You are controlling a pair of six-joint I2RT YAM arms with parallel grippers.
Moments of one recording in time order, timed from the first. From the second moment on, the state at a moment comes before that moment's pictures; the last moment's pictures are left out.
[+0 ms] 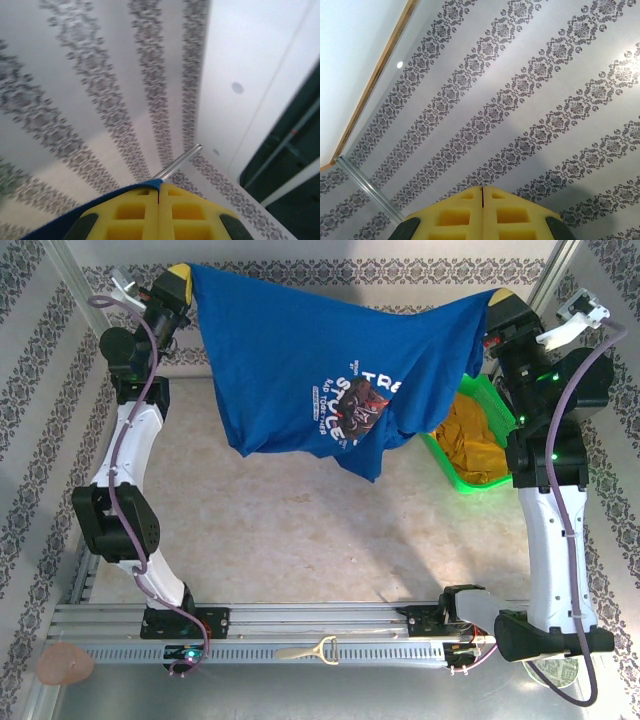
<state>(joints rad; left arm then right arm) 0.10 1.73 1.66 0.72 0.52 -1.49 0.01 1.16 1.63 -0.13 -0.17 0.88</state>
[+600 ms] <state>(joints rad) 0.10 1.39 1.92 -0.05 0.48 -1.01 0.17 1.15 1.76 -0.16 -0.24 0.84</state>
